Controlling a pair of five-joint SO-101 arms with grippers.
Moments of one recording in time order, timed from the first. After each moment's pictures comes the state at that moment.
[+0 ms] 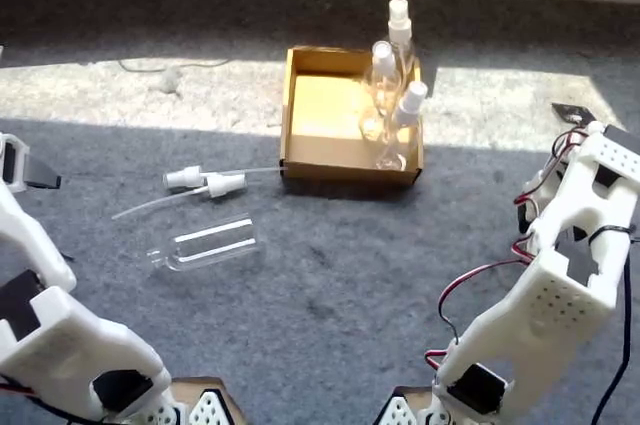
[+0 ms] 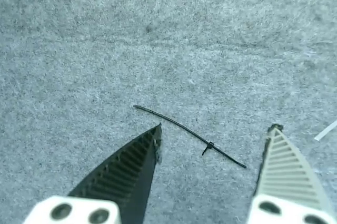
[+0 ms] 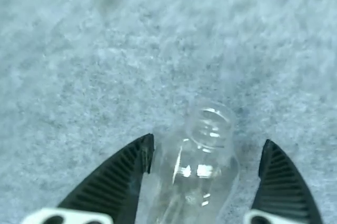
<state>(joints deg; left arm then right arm) -46.0 11.5 -11.4 78.5 -32.7 28.7 30.3 -13.2 80.7 31.2</state>
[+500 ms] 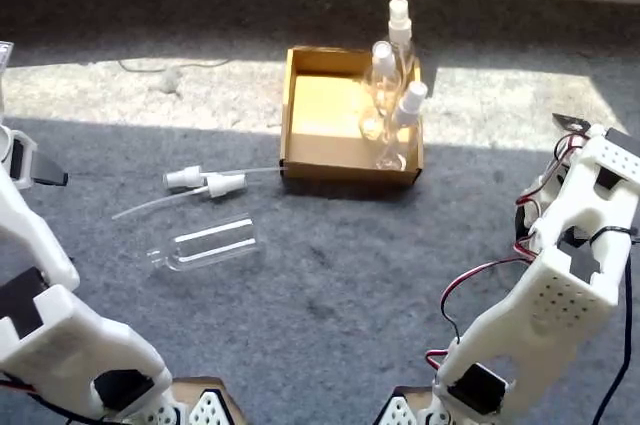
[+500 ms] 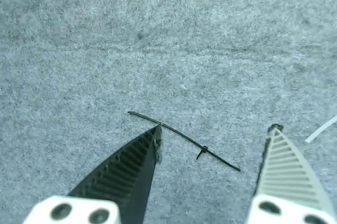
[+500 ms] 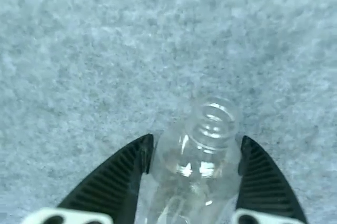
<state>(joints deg) -44.4 11.5 -11.4 78.5 -32.7 29.4 31.4 -13.4 84.4 28.6</state>
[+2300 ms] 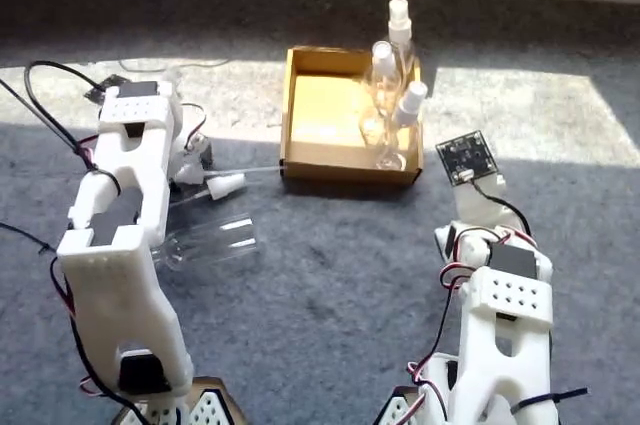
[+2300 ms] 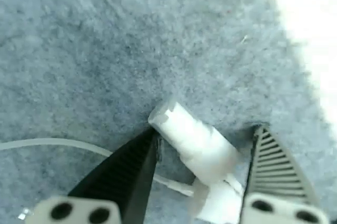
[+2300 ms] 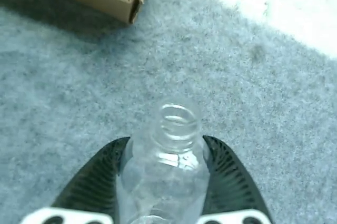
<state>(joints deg) -12.4 31.4 -9.3 74.6 51.6 8.7 -46.0 63.2 45.3 33.7</state>
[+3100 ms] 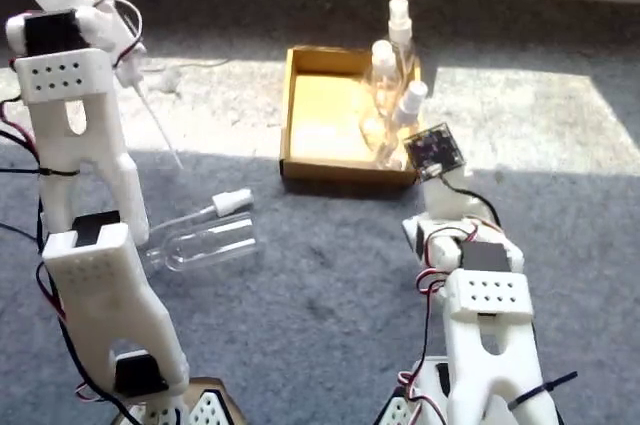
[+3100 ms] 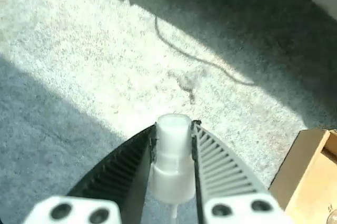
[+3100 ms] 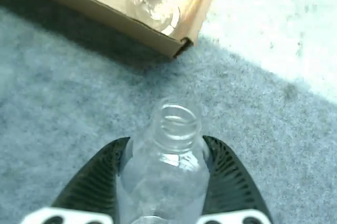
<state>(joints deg) -17.5 31.9 -58.8 88.7 27.6 -3.1 -46.0 63.3 41.2 27.3</state>
